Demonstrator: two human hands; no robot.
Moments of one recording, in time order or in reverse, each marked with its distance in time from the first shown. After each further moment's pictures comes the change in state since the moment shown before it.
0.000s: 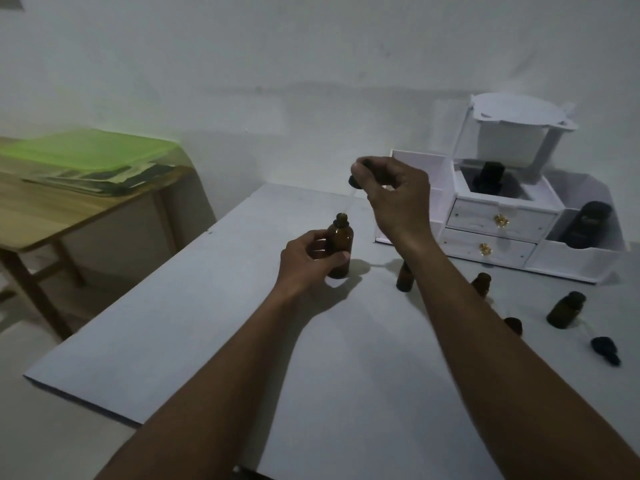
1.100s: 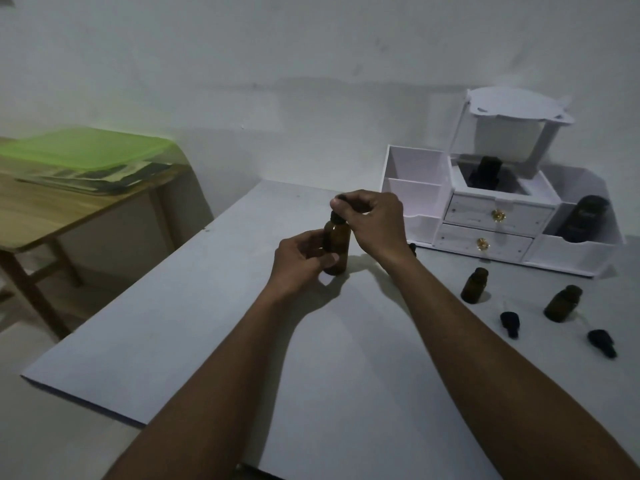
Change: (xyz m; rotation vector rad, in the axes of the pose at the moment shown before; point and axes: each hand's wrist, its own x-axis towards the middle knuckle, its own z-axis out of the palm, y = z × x) left_hand 0.005 -0.012 -0.008 -0.292 -0.111 -0.094; right_hand -0.019 0.028 0.015 -0.125 -0.157 0.131
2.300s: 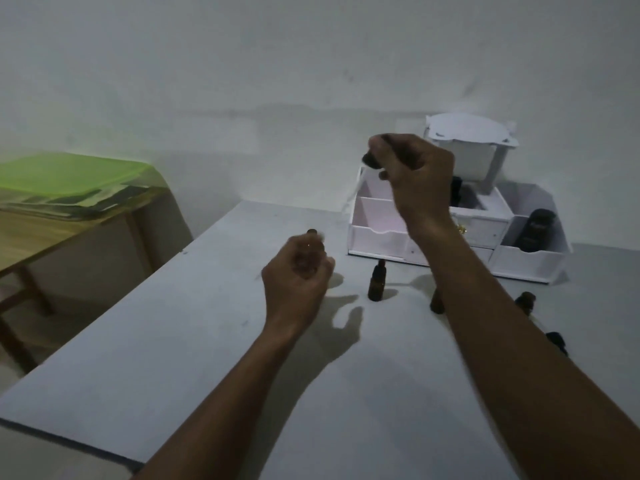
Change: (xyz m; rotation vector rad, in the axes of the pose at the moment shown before) left_hand -0.064 0.028 0.048 0.432 0.239 0.584; right_hand 0.022 -0.056 -0.092 0.212 0.251 -0.198
